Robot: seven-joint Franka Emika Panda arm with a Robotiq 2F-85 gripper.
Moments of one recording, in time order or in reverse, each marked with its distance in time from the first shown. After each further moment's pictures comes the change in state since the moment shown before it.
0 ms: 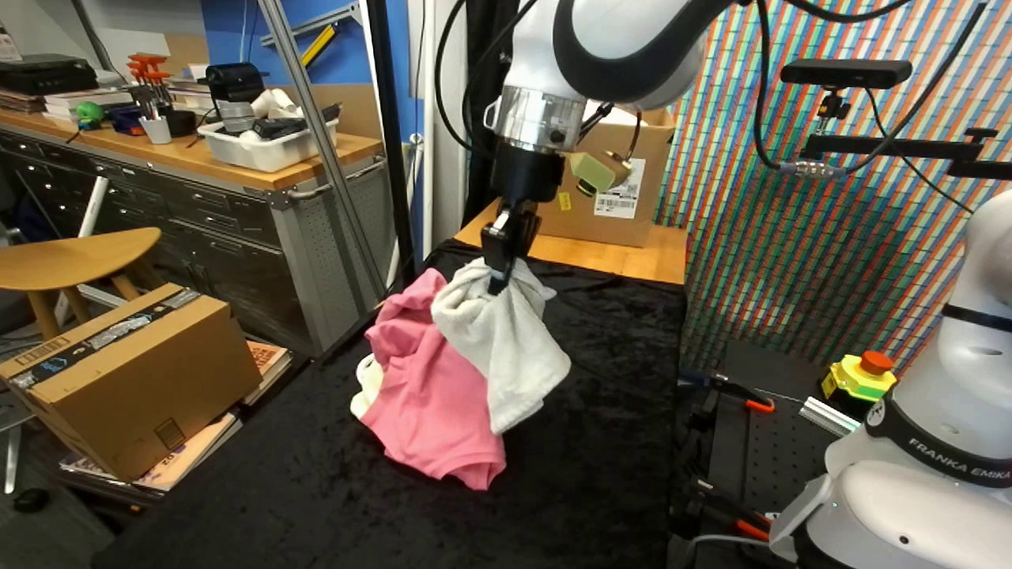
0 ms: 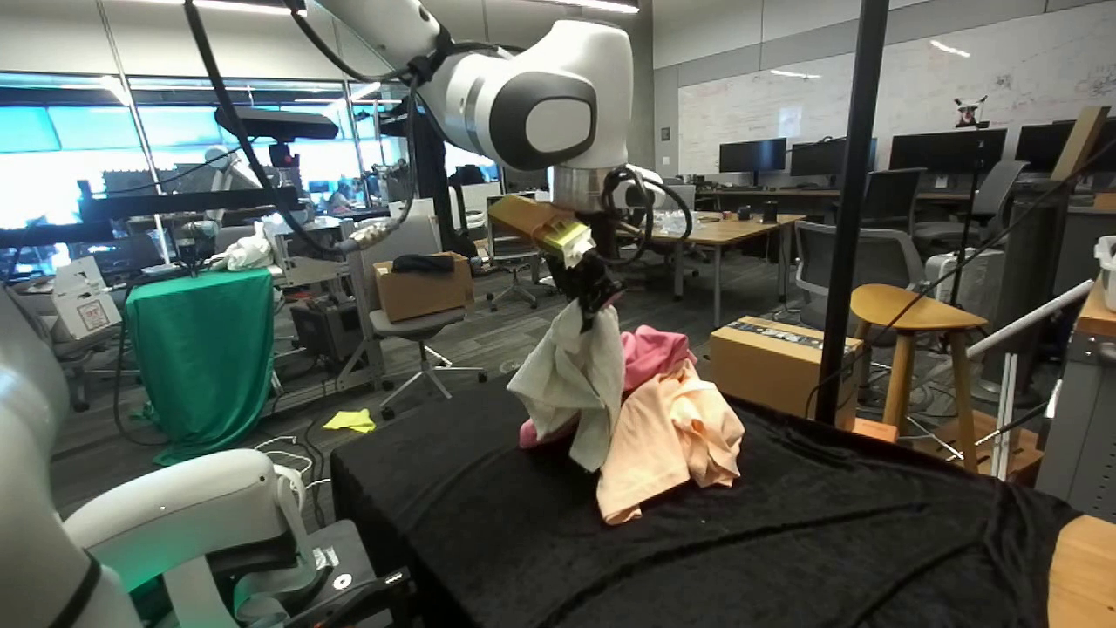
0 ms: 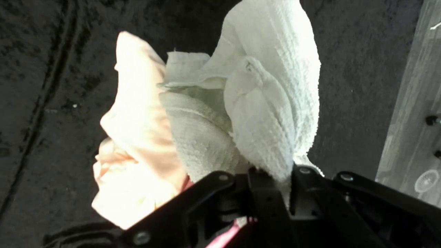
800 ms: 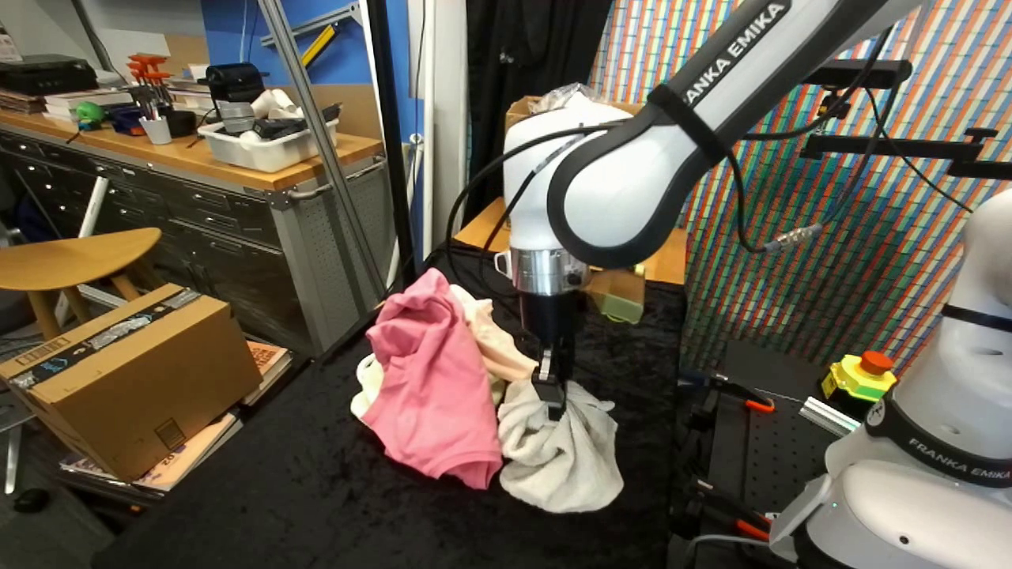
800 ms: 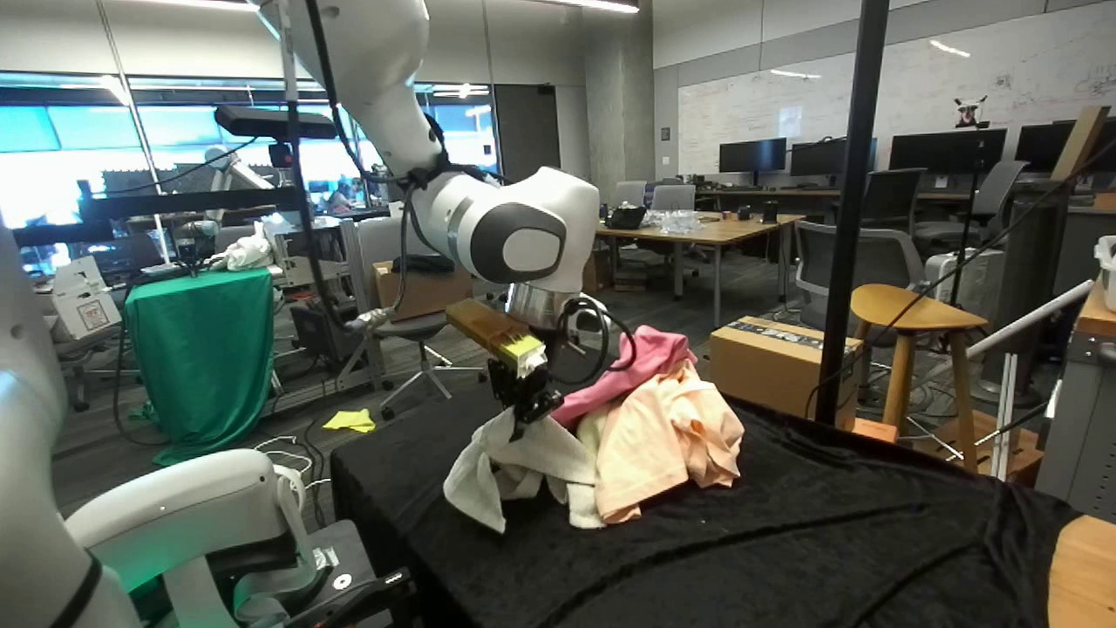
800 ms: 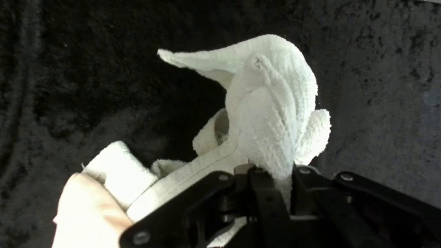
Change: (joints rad) arm 0.012 0.185 0.093 -0.118 -0.016 -0.005 -0.028
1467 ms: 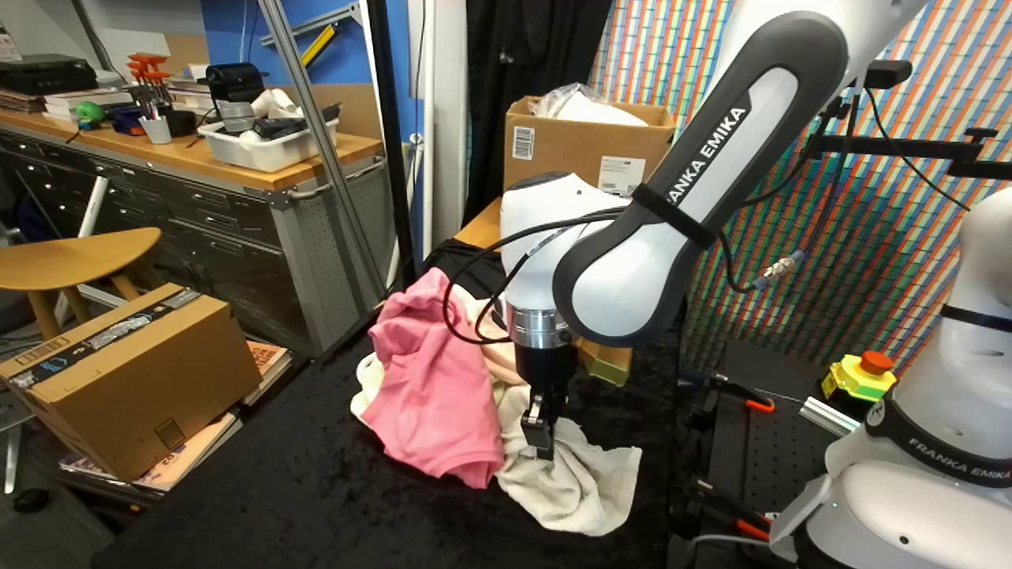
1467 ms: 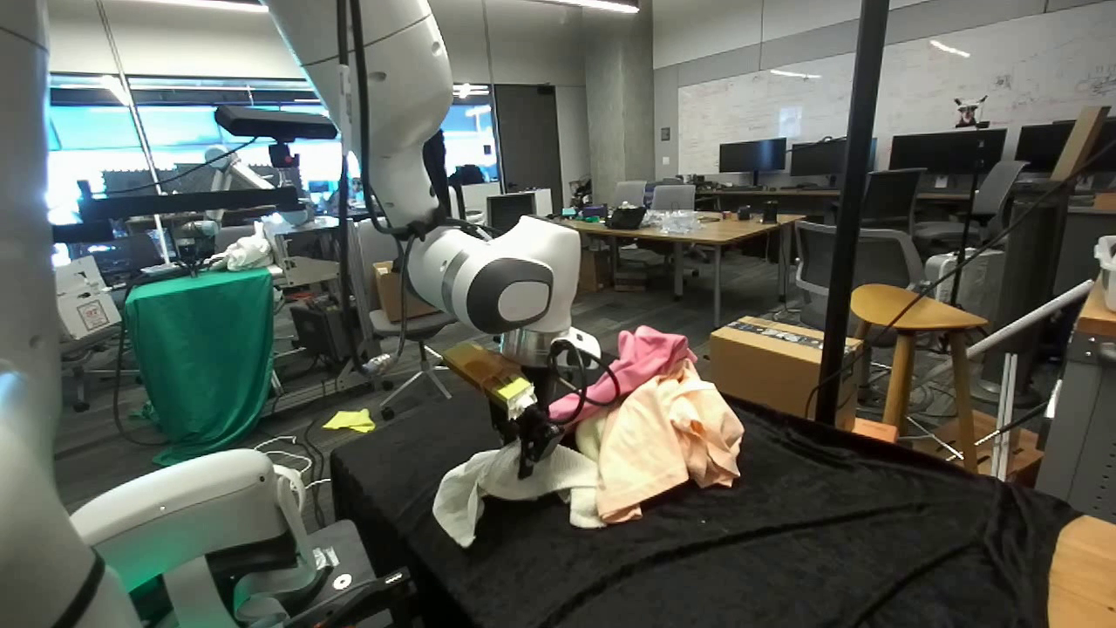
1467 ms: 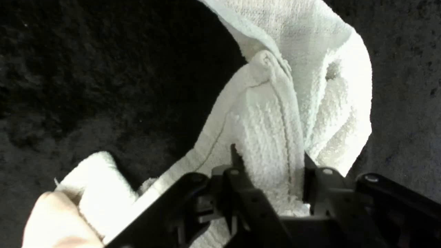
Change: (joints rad) arm 0.043 0.145 0.005 -0.016 -0.092 0.212 0.121
